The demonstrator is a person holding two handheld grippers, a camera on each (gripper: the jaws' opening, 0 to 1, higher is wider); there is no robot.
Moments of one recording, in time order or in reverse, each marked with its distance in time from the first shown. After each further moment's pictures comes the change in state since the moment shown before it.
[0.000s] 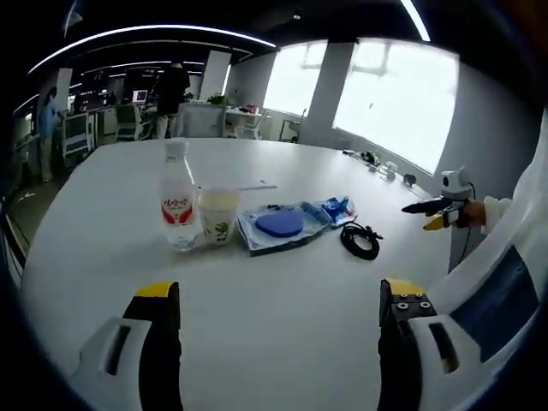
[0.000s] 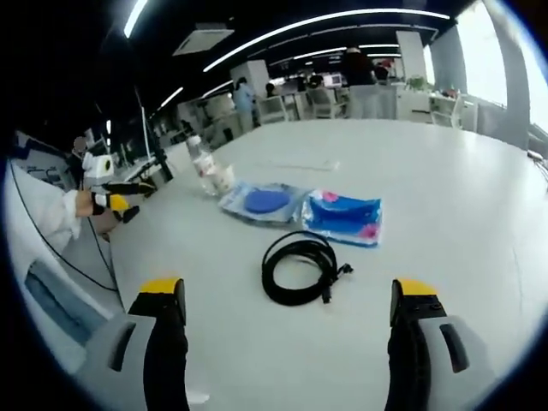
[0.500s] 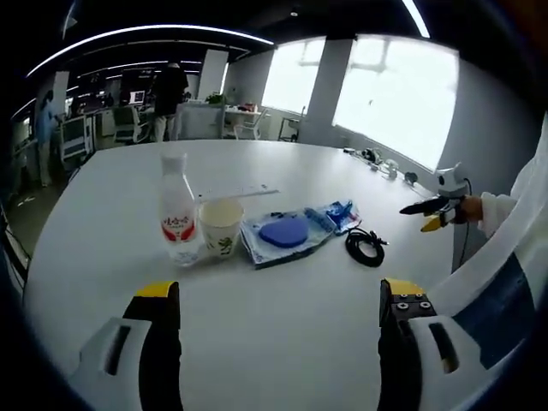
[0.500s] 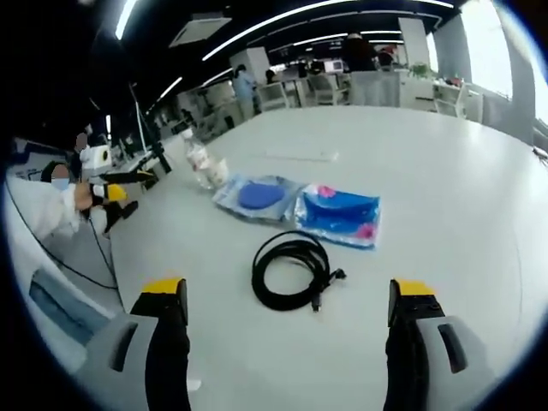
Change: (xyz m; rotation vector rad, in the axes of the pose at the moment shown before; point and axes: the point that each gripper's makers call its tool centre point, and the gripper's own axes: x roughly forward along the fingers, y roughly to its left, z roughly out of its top) left arm 0.011 0.006 0.017 0.011 0.014 0.003; right arm 0.017 -0.008 0.008 0.010 0.069 0.027
